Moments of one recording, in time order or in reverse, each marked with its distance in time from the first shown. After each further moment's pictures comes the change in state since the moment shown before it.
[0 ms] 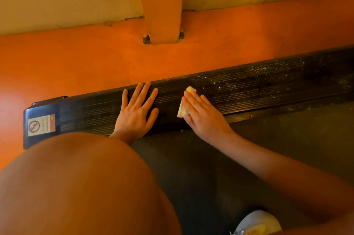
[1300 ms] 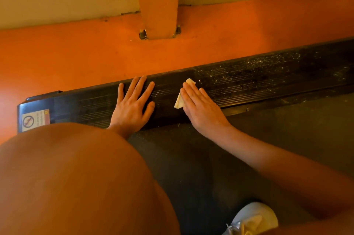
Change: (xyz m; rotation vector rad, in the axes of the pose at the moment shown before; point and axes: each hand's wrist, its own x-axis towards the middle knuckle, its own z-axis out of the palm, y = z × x) left_hand -0.001 0.000 0.001 0.001 0.013 -0.004; right_hand -0.001 -0.004 -0.010 0.013 -0.048 0.055
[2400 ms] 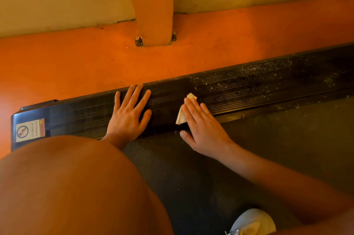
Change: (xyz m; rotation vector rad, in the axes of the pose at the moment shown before) left_hand 0.001 -0.001 0.000 -0.003 -0.001 0.008; right_hand -0.031 -0.001 0.001 -0.012 -0.119 -0.001
